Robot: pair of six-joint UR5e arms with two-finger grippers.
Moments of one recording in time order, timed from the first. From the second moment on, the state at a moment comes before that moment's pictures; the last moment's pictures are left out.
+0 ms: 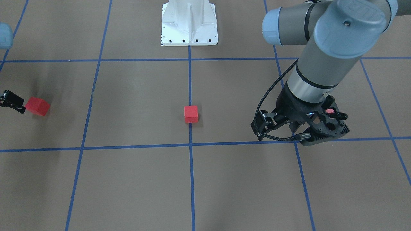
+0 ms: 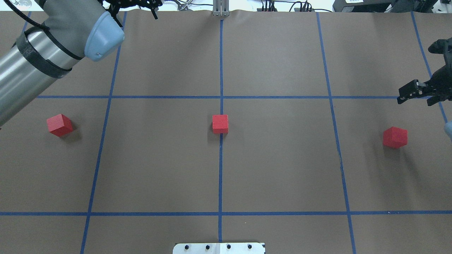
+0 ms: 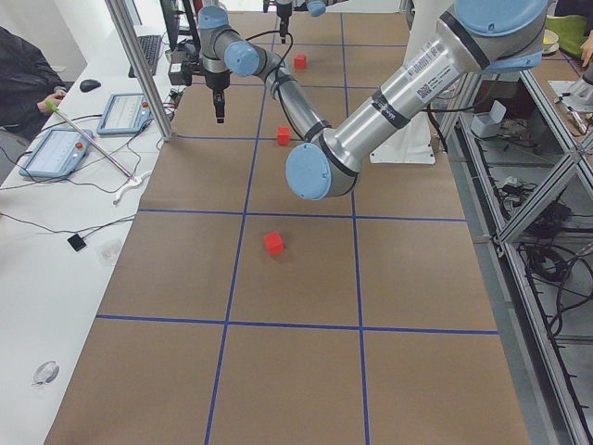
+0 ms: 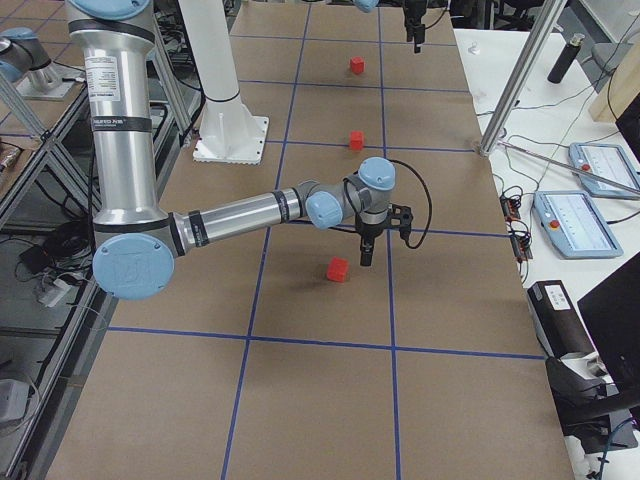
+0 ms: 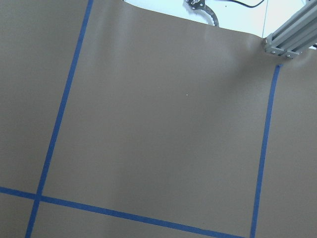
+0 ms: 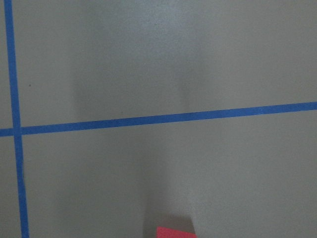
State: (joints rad) left arm -1.03 -2.45 -1.54 -1.40 -2.14 -1.04; right arm 1.14 -1.55 1.76 -1.35 2.25 0.65
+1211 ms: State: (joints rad) left arm -1.03 -2.44 -1.54 -1.40 -2.15 -1.04; right arm 1.02 -1.59 1.67 -1.20 2.30 0.76
